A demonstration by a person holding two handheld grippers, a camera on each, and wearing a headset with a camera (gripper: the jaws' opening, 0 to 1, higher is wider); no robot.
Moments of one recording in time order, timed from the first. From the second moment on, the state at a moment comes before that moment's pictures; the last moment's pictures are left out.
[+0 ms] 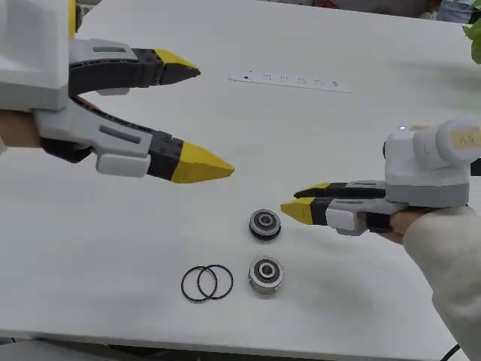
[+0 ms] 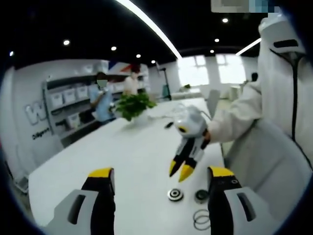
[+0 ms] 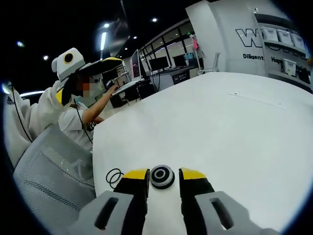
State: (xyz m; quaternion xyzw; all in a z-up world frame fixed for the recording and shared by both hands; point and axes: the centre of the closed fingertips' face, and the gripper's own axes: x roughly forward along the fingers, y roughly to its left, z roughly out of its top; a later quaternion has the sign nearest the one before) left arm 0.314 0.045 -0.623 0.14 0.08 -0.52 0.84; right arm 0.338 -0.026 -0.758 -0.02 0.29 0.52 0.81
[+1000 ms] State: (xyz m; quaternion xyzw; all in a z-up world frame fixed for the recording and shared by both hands) left arm 0.341 -0.003 -0.695 0.15 0.10 -0.55 0.82; right arm 0.323 -0.026 -0.792 -0.04 0.33 0.53 0.78
